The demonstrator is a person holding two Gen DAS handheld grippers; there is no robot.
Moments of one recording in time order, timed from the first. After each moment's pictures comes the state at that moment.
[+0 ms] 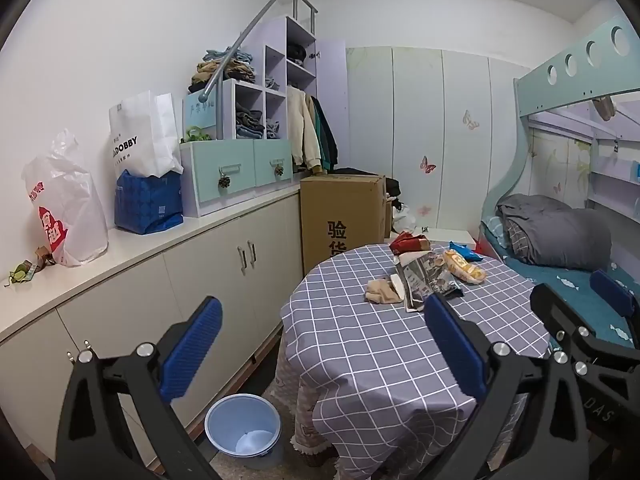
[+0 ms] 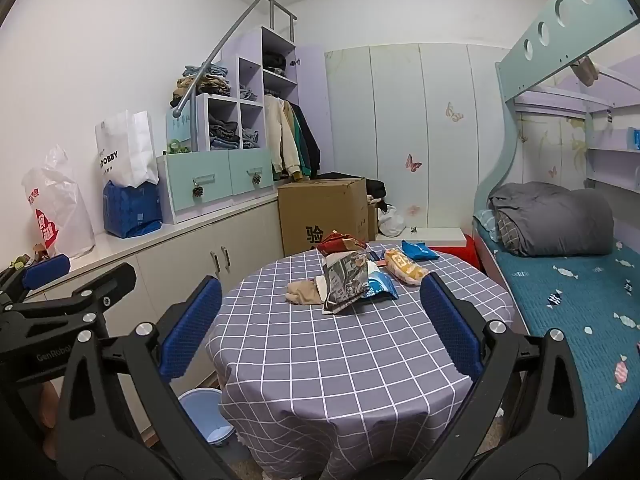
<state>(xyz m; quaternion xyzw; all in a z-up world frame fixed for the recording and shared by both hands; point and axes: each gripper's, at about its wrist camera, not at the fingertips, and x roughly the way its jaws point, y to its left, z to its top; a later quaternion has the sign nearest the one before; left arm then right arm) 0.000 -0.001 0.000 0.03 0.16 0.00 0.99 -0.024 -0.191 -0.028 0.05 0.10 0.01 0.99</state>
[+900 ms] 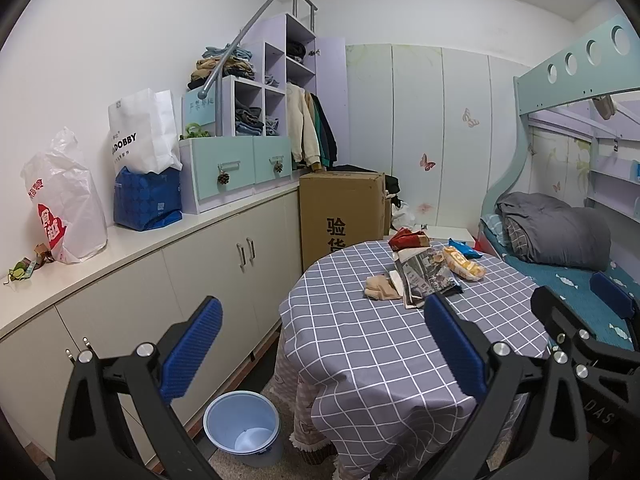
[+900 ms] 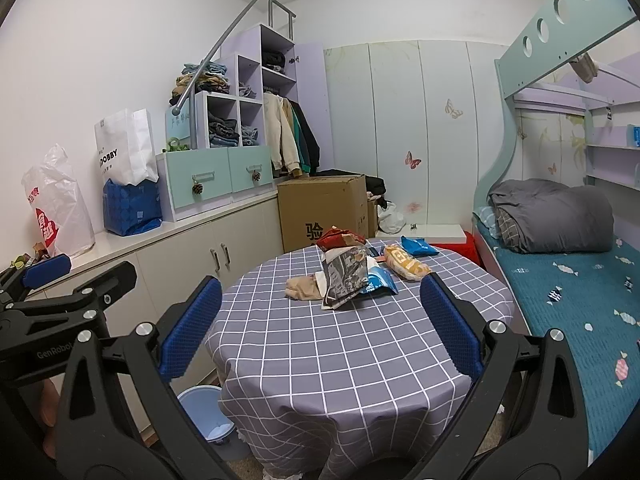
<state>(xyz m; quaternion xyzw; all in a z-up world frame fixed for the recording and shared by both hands) -0.003 0.001 -0.001 0.02 0.16 0.00 0.99 -0.023 -0.191 -0.030 0.05 0.10 0.01 0.99</state>
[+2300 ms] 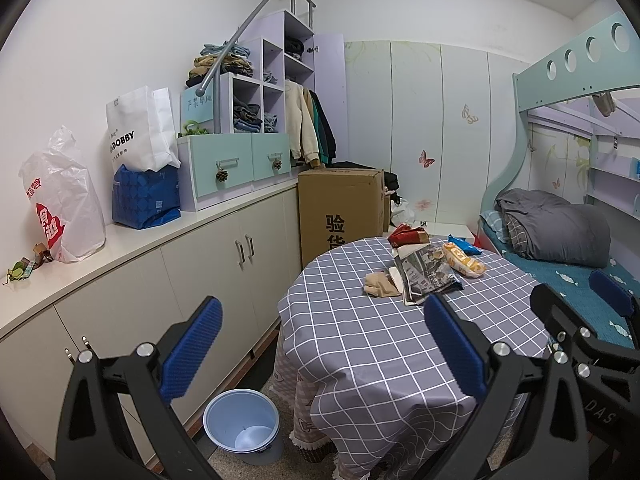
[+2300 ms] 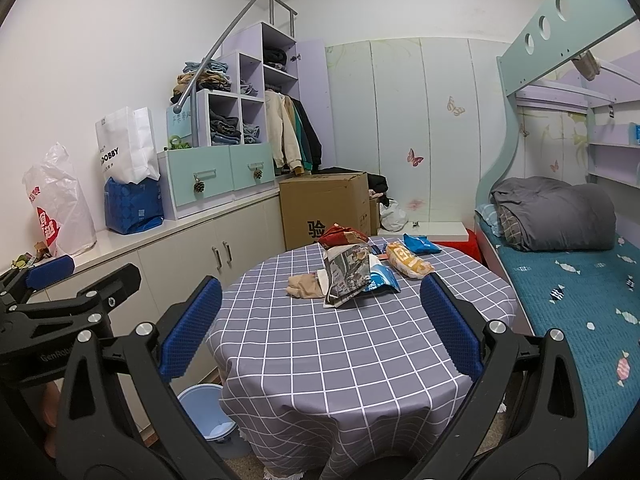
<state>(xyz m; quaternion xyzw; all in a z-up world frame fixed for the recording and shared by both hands) 0.002 -0.004 -0.018 0.02 0.17 0.00 0.99 -0.020 -0.186 -0.038 0.05 0.10 0.02 0.99</state>
